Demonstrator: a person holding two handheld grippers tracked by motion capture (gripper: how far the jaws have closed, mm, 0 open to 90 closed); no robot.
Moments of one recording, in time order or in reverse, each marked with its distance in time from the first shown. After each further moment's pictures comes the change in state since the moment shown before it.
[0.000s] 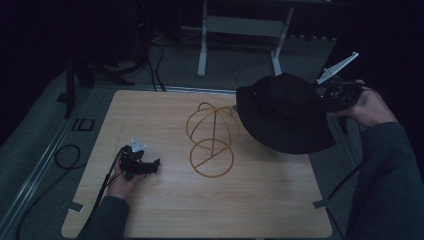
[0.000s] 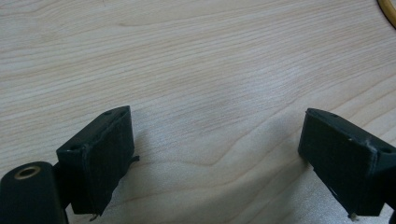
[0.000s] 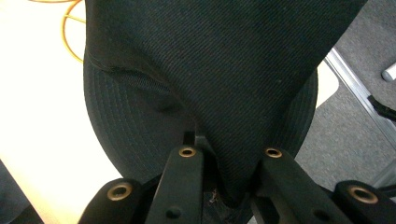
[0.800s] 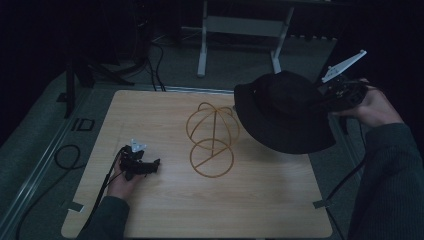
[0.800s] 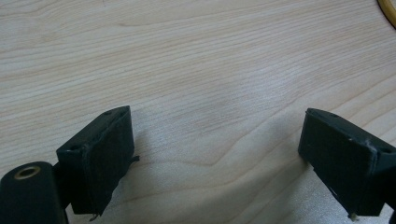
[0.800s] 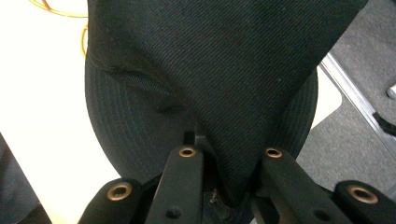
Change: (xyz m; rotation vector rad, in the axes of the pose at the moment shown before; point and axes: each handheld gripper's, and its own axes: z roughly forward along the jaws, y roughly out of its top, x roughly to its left) left arm 0.000 0.000 0.000 0.000 0.000 0.000; right arm 0.004 -0.001 -0.013 -0.053 0.025 -0.026
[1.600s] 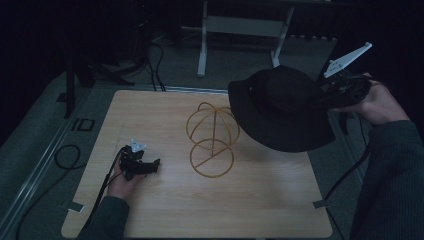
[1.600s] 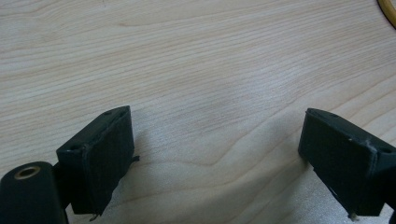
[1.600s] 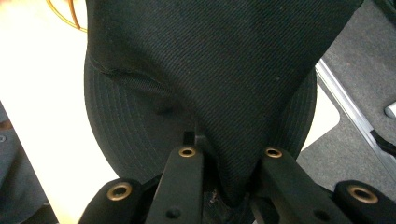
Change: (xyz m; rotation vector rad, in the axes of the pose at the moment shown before) left arm 0.000 0.000 0.000 0.001 -0.001 0.000; right arm 0.011 0.013 -0.018 -0.042 0.016 -0.051
